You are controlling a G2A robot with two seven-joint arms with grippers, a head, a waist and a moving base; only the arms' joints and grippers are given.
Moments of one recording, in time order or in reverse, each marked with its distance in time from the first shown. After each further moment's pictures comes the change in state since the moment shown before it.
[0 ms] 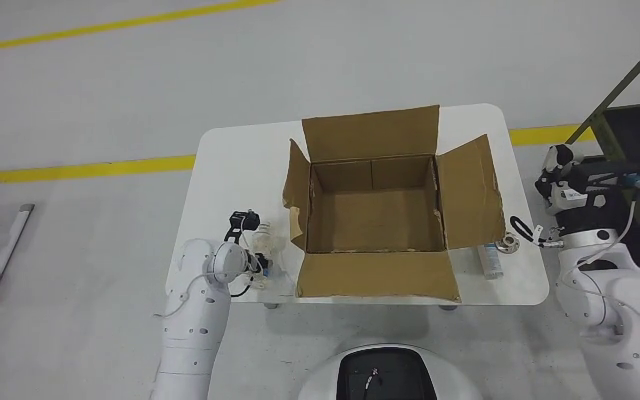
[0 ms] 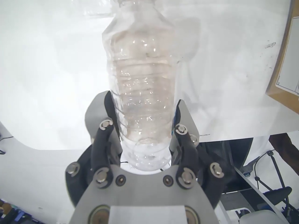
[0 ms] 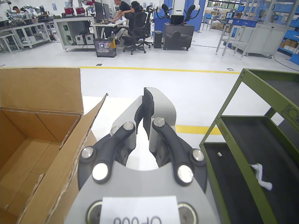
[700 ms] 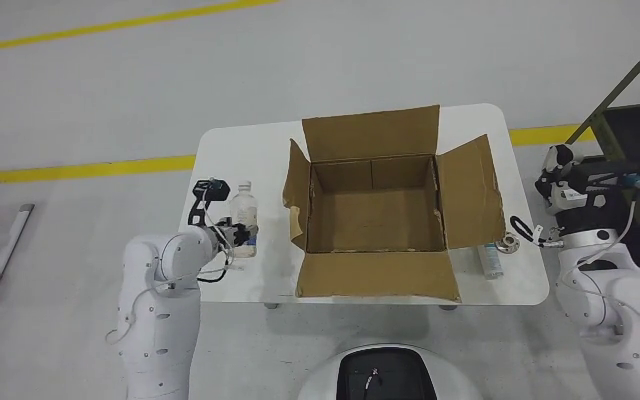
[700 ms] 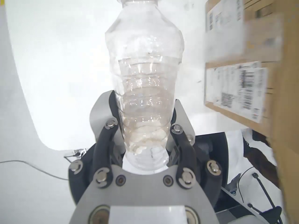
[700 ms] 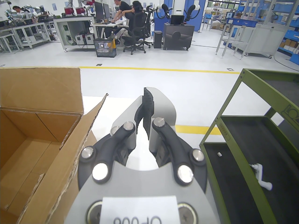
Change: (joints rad) left arm 0.042 0.037 -0.182 -0.409 -0.177 0.044 -0.043; right arm 0.000 0.000 0.000 0.000 0.000 0.000 0.000
